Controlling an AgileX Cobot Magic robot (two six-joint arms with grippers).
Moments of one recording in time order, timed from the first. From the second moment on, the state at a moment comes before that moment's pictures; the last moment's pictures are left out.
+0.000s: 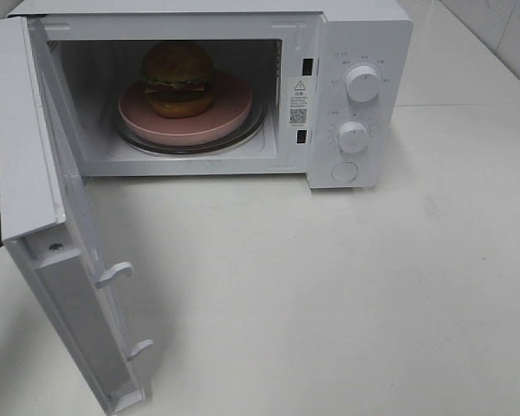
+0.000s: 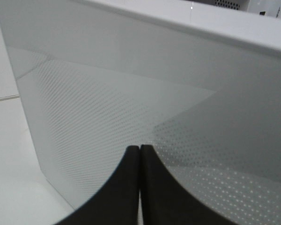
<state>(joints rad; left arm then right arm) -0.15 1.37 -0.21 0.40 -0.87 -0.26 0.10 0.00 -0.51 -0.02 1.04 0.04</state>
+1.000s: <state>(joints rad) -0.47 1.68 -0.62 0.28 -0.76 -0.29 0.10 0.00 -0.51 -0.02 1.04 0.04</state>
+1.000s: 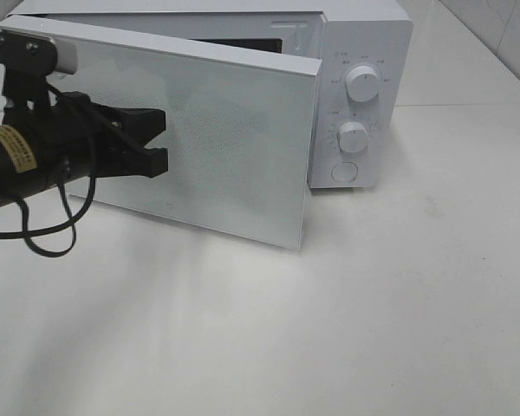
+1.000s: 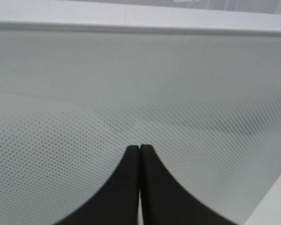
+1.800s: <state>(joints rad) -0.65 1.90 -0.97 -0.05 -0.68 -0.14 0.10 0.00 -0.51 -0.02 1.04 0.04</state>
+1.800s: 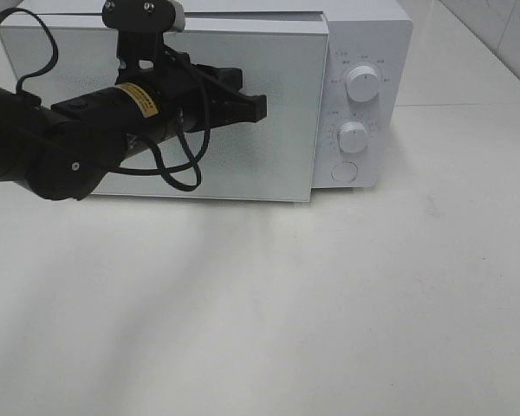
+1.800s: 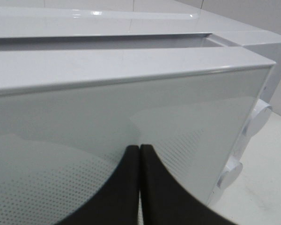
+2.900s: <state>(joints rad) -0.71 1.92 -1.19 -0.25 -0.08 0.06 0.10 0.00 -0.51 -0.01 1.04 0.04</state>
